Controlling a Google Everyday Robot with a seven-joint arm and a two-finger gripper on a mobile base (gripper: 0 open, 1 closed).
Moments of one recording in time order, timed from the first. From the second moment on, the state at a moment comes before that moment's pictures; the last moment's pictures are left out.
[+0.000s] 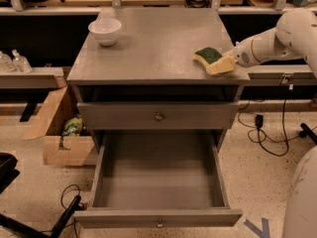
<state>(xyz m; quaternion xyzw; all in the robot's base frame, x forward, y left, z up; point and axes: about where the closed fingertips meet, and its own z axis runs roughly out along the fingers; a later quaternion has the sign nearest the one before) 0.774 -0.241 0.820 -0.36 0.83 0.10 0.40</state>
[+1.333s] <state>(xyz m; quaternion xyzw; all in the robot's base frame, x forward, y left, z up) 0.774 -0.239 0.824 -0.37 0.83 0.11 0.40</state>
